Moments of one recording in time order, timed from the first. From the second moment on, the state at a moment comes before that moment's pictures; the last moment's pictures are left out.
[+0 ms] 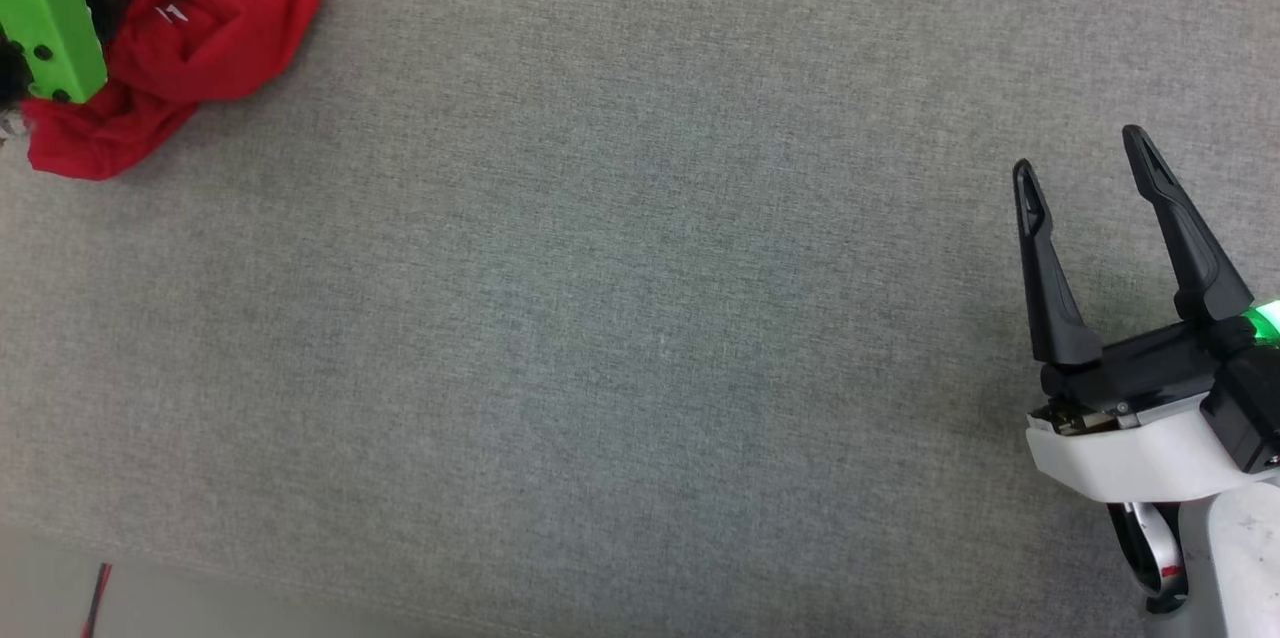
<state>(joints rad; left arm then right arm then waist) -1.12 0.75 -0.62 0.57 -0.93 -0.13 0.44 -0.16 -0.16 0.08 -0.26 0.02 0.13 -0.26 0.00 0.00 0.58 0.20</state>
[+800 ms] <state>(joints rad) -1.13 0.65 -0.76 0.72 -0.91 -0.12 0.55 -0.18 -0.14 0.12 -0.22 0.04 0.13 -0.26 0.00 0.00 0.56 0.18</state>
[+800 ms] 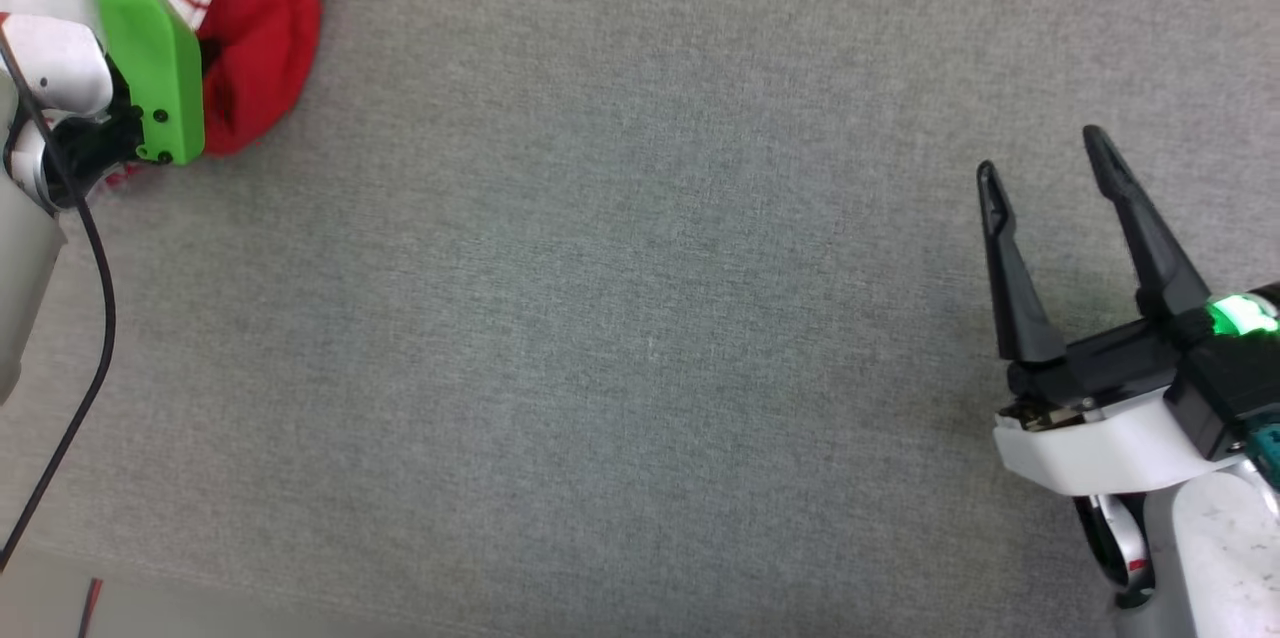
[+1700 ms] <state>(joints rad) -1.37 0.50 -1.21 0.39 -0.89 -0.13 0.20 -0.10 -0.06 0.11 -0.18 0.08 0.13 -0.26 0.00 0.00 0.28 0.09</state>
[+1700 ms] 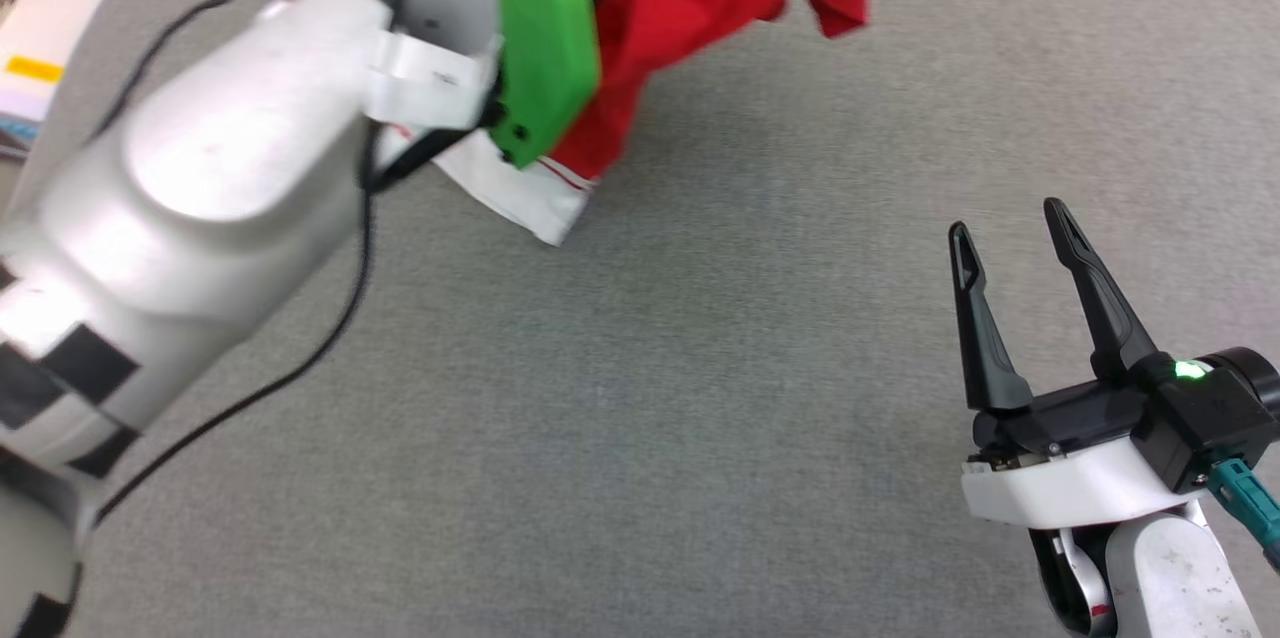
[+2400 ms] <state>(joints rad) -1.02 0.09 -1.28 0.64 -0.69 -0.13 0.12 -0.10 -0.05 0.06 -0.20 0.15 0.13 -0.26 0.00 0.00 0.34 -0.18</state>
